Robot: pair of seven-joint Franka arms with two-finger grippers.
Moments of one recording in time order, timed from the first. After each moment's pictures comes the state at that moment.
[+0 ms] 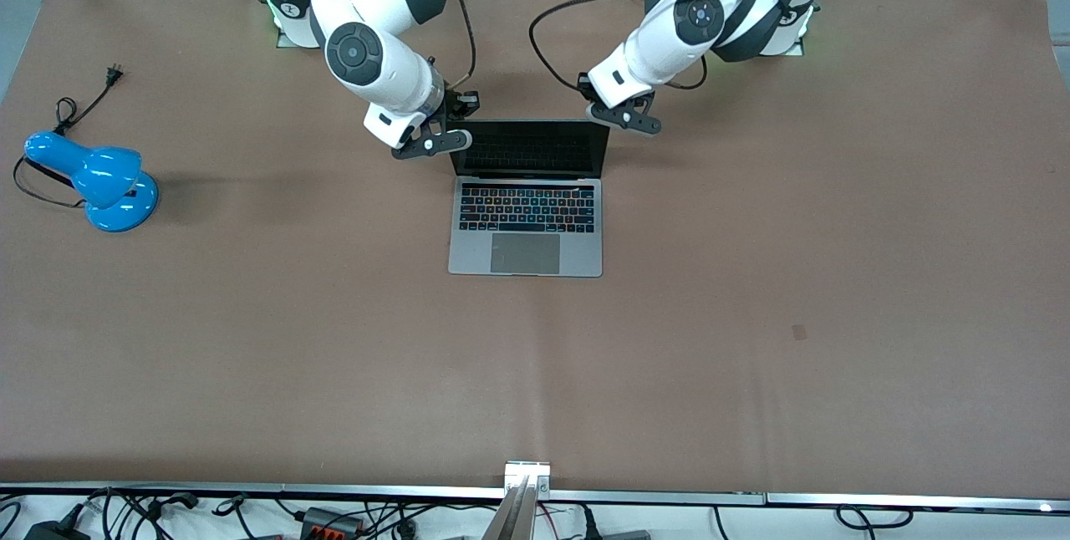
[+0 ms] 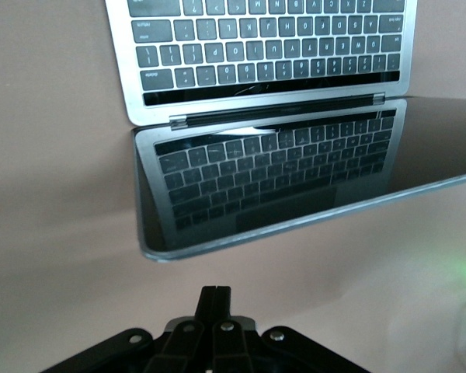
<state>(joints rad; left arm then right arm) 0.10 0.08 -0.89 -2.34 -0.50 2.39 -0.31 0.69 0.13 -0.03 -2.10 0.39 2.08 0.32</state>
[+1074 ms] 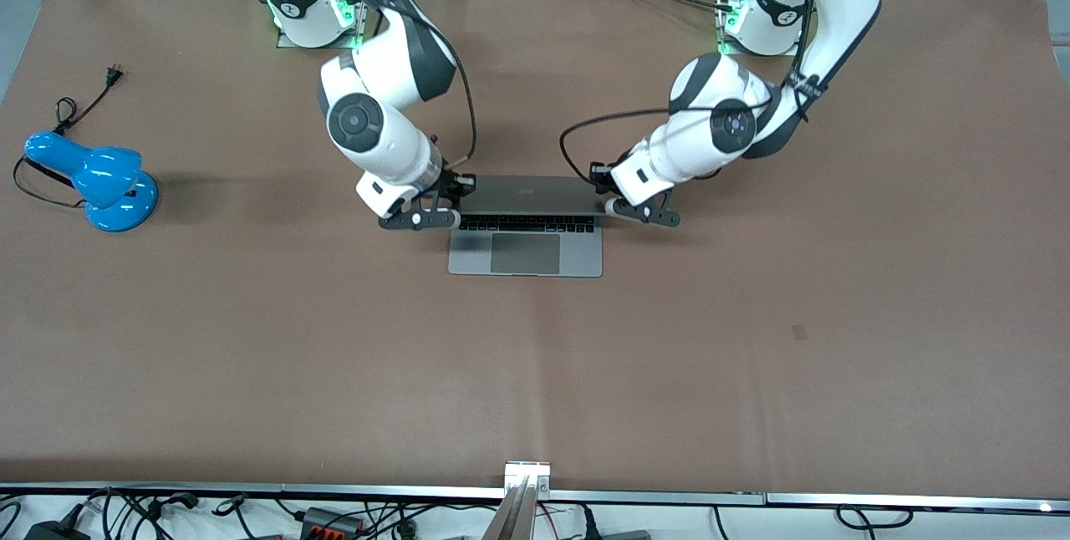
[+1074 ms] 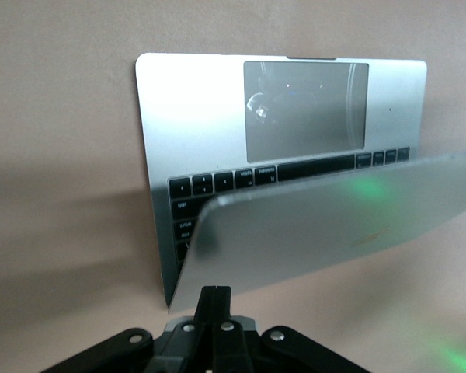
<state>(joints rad) 0.12 0.47 -0.74 -2.06 -0.22 2.49 -0.30 0.62 0.41 -0.04 -1.85 0.27 2.23 0.42</state>
